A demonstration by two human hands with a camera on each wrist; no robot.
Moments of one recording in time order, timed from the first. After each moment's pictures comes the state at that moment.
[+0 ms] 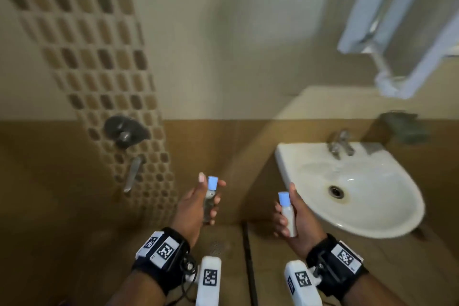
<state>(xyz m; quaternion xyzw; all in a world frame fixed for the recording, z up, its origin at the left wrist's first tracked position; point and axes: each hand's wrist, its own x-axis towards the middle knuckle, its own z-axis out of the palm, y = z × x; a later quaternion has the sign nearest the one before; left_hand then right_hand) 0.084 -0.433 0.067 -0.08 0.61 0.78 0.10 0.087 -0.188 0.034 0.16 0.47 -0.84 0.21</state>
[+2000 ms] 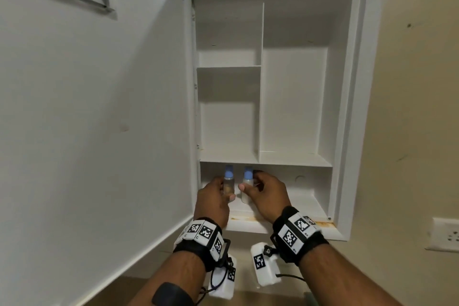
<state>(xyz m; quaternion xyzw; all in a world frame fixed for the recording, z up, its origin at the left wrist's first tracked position) -0.239 0.040 0.316 -0.01 0.86 0.42 -0.30 -0.275 0.188 0.332 -0.19 0.82 -0.51 -0.19</state>
